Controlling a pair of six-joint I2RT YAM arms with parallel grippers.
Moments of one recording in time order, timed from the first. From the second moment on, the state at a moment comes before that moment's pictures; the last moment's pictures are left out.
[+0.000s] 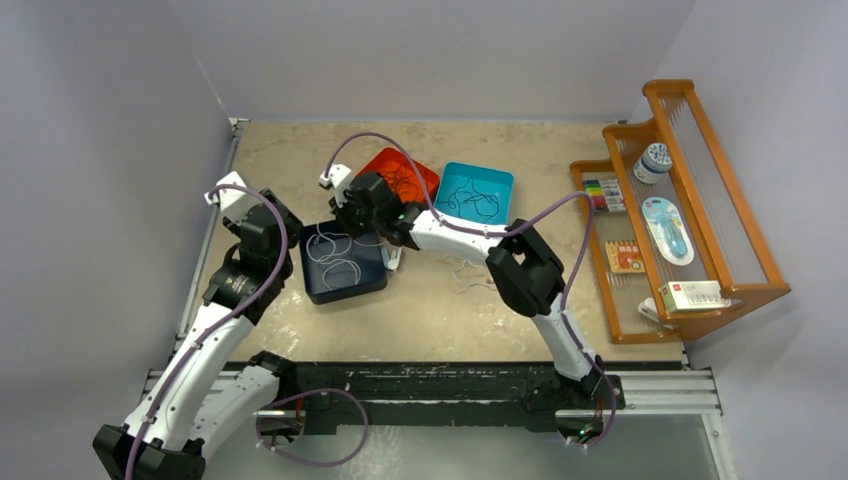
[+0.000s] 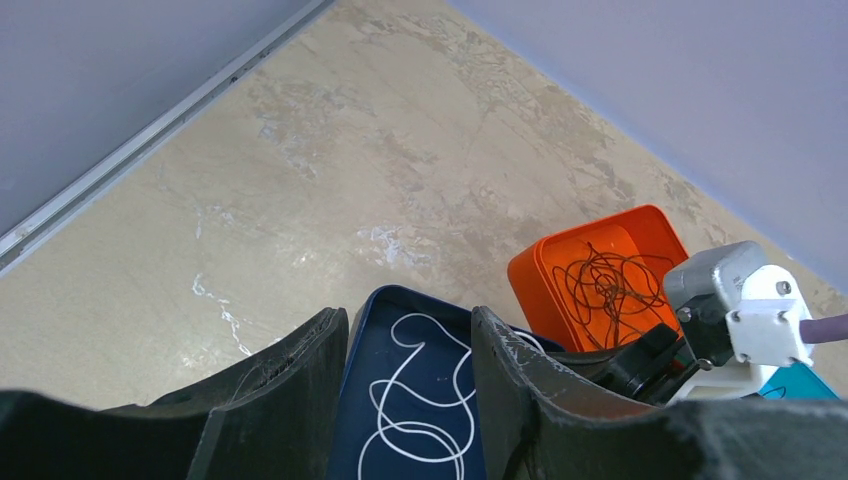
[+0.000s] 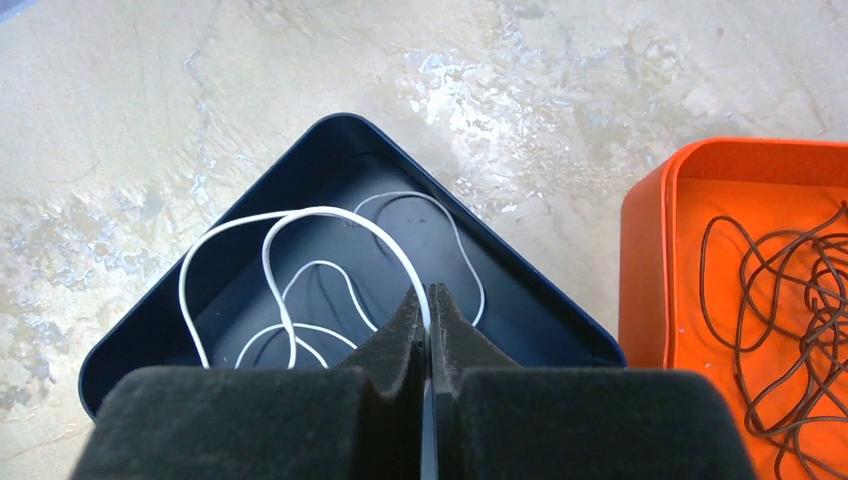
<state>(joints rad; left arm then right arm) -0.35 0.81 0.83 -0.41 -0.73 -0.62 0.93 2.22 1.76 -0.03 -0.10 0.03</state>
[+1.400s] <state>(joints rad) -0.35 0.79 0.82 -0.41 -0.75 -0.62 0.97 2.29 1.76 -0.02 -0.12 0.07</state>
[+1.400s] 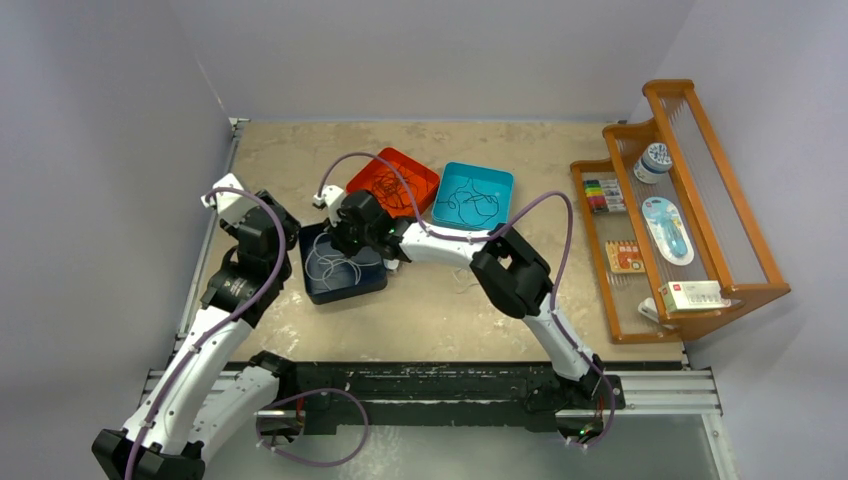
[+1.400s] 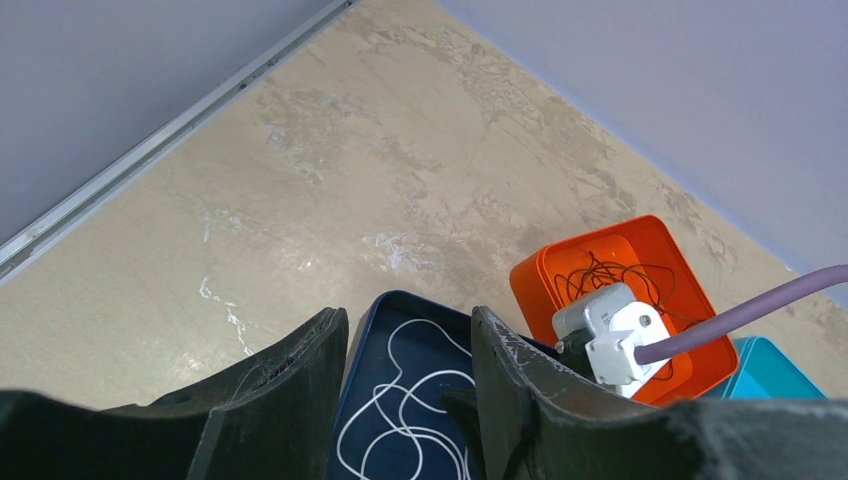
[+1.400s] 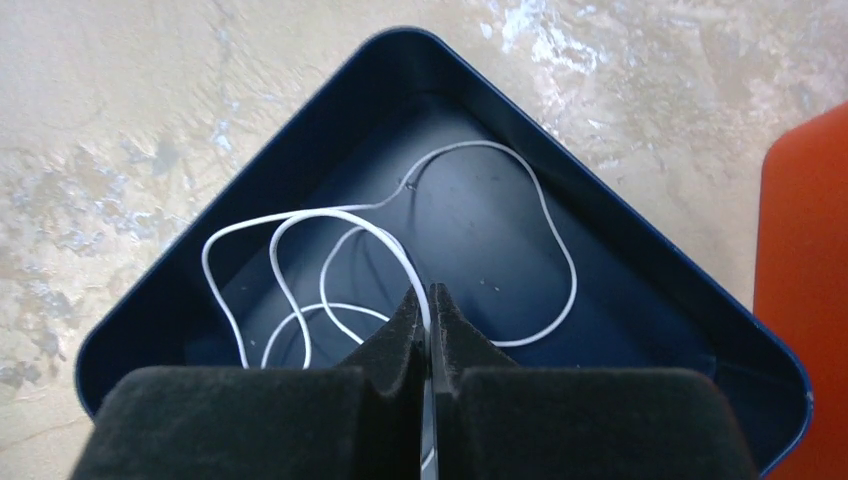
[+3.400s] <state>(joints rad) -0.47 1.17 0.79 -0.30 -0.23 -0.56 0.73 1.73 1.11 0.24 -0.12 0.26</state>
